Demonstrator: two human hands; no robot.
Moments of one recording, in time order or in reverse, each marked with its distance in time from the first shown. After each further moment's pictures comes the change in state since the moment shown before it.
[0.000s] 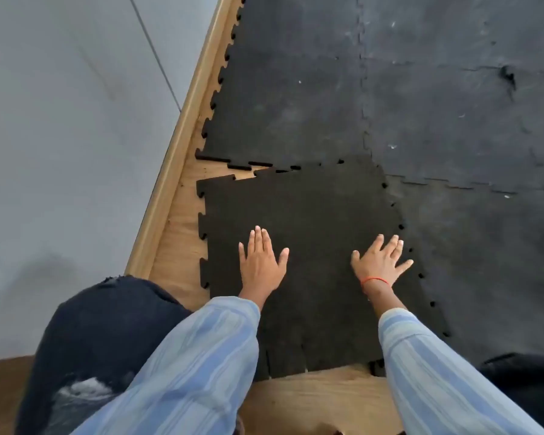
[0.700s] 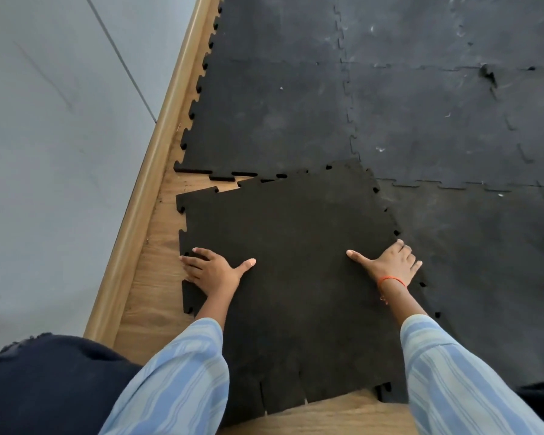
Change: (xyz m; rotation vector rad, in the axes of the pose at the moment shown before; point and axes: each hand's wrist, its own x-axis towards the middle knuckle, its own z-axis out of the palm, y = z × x) left_hand 0.046 -0.038 -0.006 -0.123 -0.036 -0.584; right_hand 0.045 0.023 -0.006 0.085 0.040 0.127
